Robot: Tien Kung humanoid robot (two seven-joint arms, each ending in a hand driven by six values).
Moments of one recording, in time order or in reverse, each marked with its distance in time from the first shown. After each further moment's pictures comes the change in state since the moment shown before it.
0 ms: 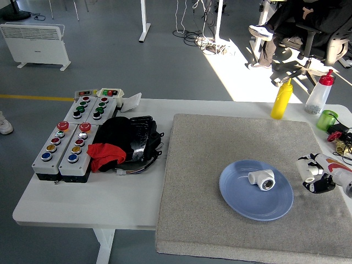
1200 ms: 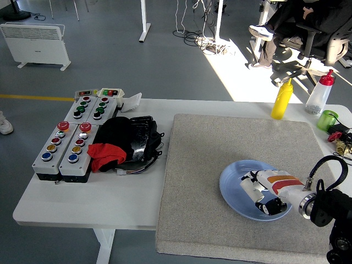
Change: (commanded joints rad) left arm -0.005 0.000 0.002 0.001 -0.007 0.002 -0.003; right arm -0.015 -0.043 -0.304 0.438 -0.100 0.028 -0.131
